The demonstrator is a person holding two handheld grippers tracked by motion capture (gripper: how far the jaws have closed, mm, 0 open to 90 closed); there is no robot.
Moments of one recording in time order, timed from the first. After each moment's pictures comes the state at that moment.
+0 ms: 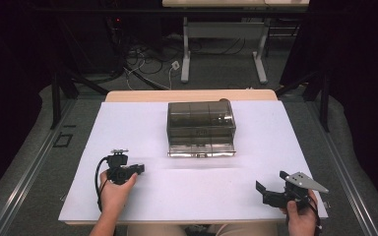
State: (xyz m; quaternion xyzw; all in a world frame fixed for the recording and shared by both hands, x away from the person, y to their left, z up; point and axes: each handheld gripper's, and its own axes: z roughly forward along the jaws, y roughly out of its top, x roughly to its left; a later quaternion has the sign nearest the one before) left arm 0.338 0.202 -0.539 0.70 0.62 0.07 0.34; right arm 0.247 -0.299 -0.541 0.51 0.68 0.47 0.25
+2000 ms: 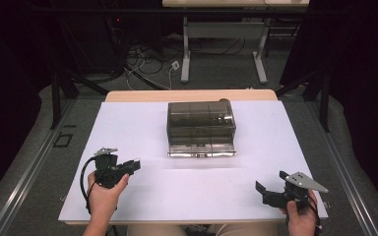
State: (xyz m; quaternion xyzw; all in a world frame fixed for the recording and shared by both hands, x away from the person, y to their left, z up) left arm 0.304 0.208 -0.486 0.70 0.58 0.08 0.41; right arm 0.247 -0.299 -0.541 0.50 0.68 0.47 0.25
